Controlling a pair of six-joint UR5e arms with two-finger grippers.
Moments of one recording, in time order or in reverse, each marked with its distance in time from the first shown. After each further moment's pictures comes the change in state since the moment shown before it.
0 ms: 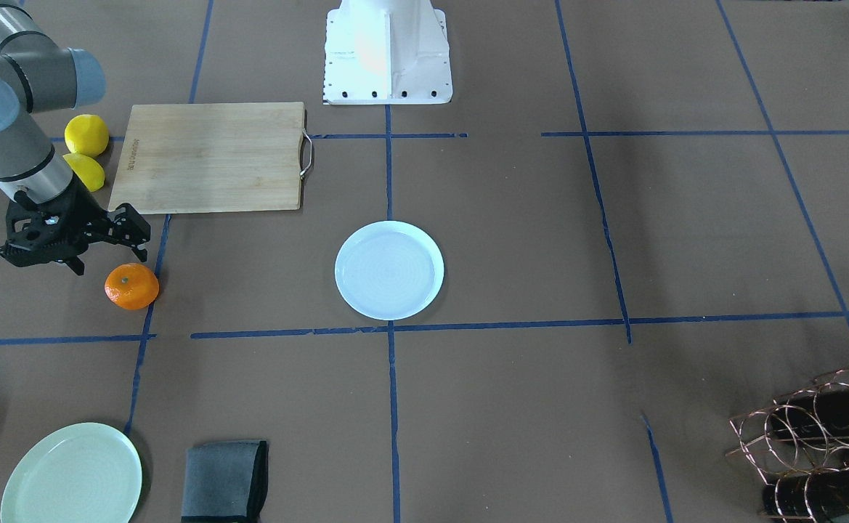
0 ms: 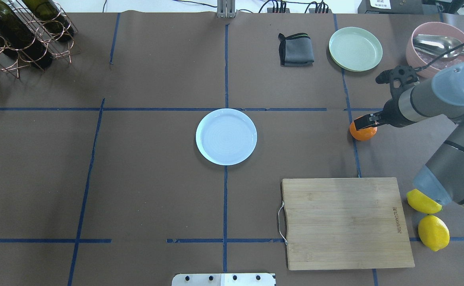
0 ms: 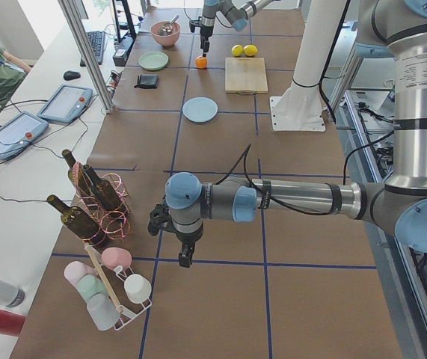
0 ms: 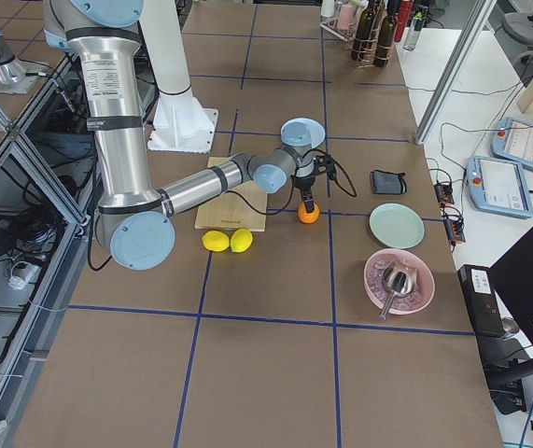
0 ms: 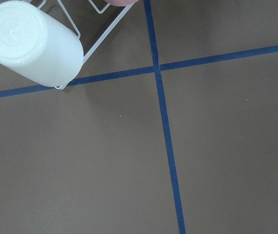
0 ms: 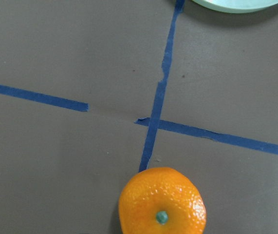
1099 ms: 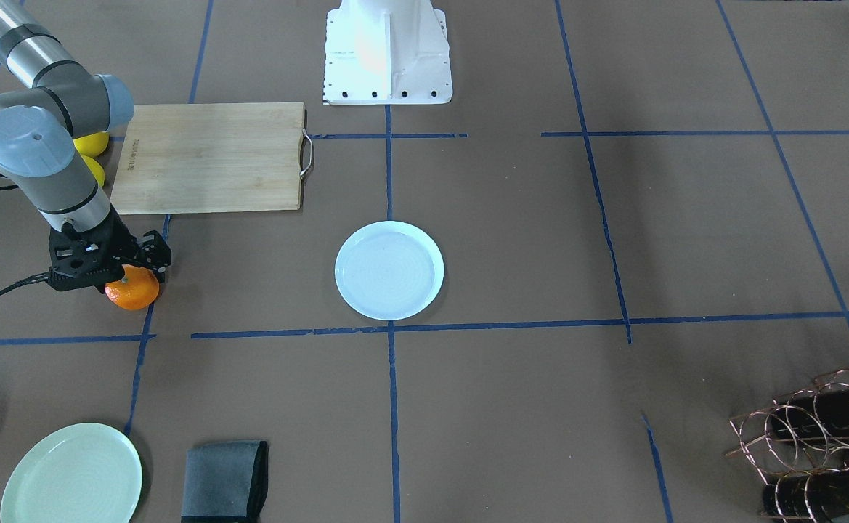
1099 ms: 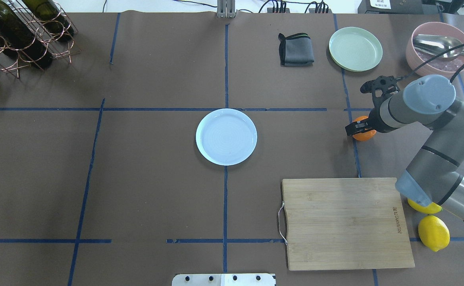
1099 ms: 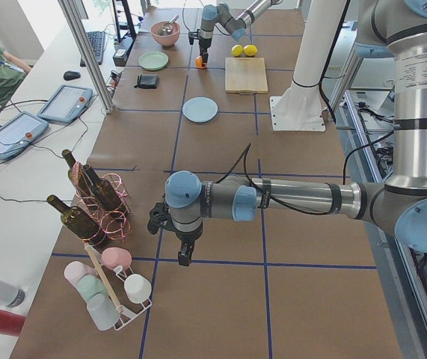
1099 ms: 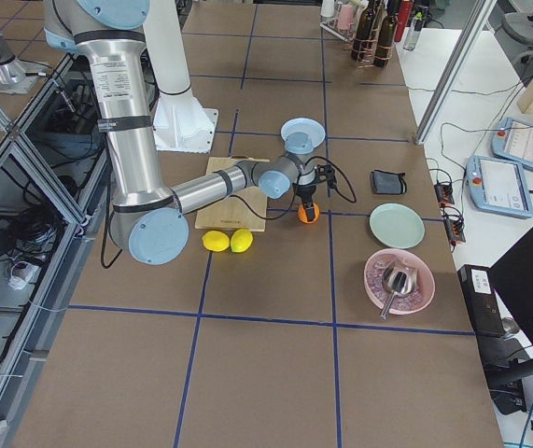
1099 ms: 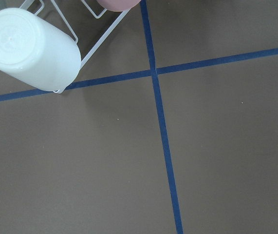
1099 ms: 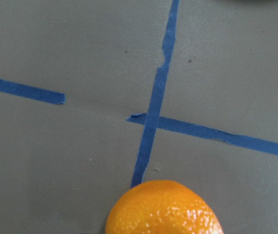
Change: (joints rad) left arm -0.001 0.000 -0.005 -0.002 -0.004 0.000; right arm -0.049 0.046 -0.108 0.004 -0.063 0.000
